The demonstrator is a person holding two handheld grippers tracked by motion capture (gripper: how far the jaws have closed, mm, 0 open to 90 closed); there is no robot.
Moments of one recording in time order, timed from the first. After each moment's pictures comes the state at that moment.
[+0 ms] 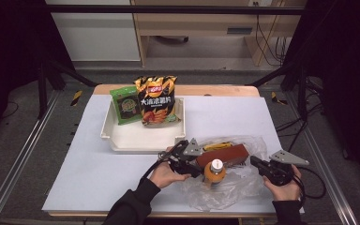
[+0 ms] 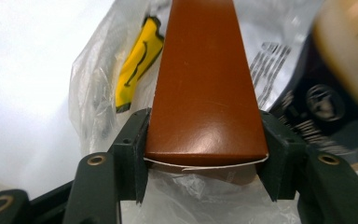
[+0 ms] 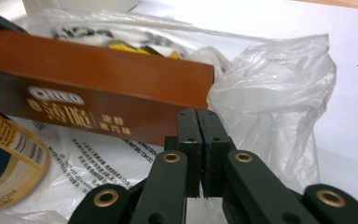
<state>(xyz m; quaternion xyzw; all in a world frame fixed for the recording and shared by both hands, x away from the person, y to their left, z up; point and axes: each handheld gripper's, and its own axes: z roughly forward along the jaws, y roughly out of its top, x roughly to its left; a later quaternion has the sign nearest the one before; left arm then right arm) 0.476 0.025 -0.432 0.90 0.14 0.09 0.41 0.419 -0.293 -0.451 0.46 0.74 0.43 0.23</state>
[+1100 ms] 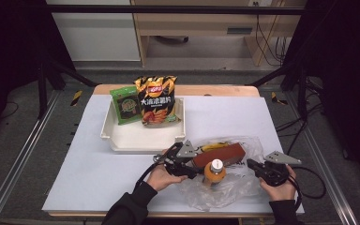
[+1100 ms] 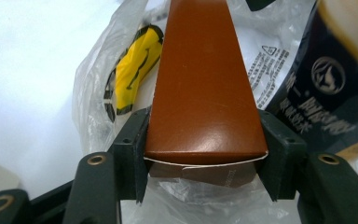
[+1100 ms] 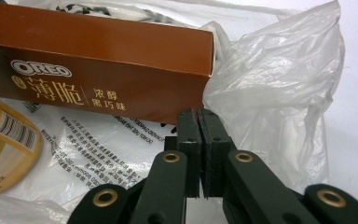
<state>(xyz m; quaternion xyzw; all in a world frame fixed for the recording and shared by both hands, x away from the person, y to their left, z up) 0.473 0.036 -0.446 0.89 0.16 0.09 0.42 0.423 -0.286 -0.463 0.47 0.75 0.41 0.22</state>
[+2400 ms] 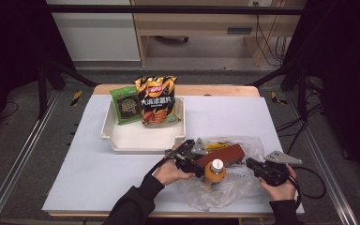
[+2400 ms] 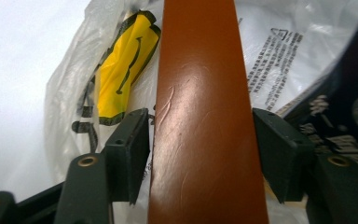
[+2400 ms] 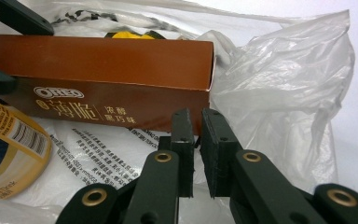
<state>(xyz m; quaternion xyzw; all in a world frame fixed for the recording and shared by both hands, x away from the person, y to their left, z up) 0.486 0.004 -0.442 0.92 0.14 0.08 0.36 0.422 -0.285 -0.460 0.47 0.75 0.42 0.21</state>
